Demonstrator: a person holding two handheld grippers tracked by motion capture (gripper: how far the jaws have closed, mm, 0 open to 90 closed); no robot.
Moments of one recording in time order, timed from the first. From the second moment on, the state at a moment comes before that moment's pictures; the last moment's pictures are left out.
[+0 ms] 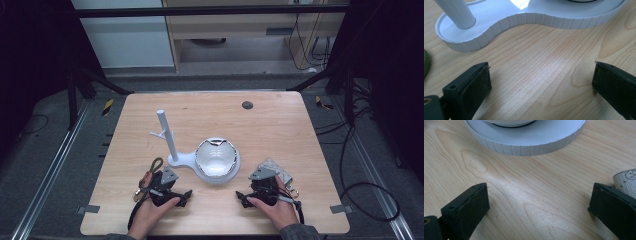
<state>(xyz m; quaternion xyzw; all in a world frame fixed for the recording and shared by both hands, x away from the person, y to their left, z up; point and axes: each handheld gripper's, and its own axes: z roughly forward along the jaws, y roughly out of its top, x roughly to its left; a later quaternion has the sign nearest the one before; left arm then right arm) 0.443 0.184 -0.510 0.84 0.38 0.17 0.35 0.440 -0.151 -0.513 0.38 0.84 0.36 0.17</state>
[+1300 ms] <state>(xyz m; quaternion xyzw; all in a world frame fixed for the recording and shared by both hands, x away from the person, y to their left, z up) 0.483 0.258 -0.441 0.85 0.47 0.15 0.18 0.438 -0.152 -0.513 0.38 0.84 0.36 0.17</state>
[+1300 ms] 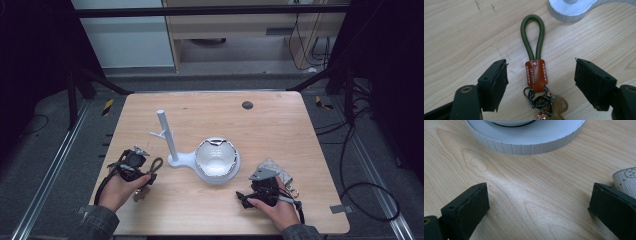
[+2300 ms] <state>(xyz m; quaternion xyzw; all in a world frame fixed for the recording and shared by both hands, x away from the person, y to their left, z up) 0.501 0.263 -0.460 0.86 0.49 0.08 0.14 0.438 -0.152 -0.513 0.38 0.84 0.36 0.17</state>
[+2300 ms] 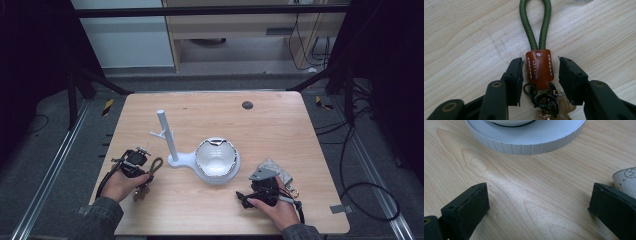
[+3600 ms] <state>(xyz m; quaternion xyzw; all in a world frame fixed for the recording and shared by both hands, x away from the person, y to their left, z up) 0.414 0.274 -0.411 0.80 0.42 0.25 0.35 0.439 -0.152 -0.513 0.38 0.84 0.36 0.17</state>
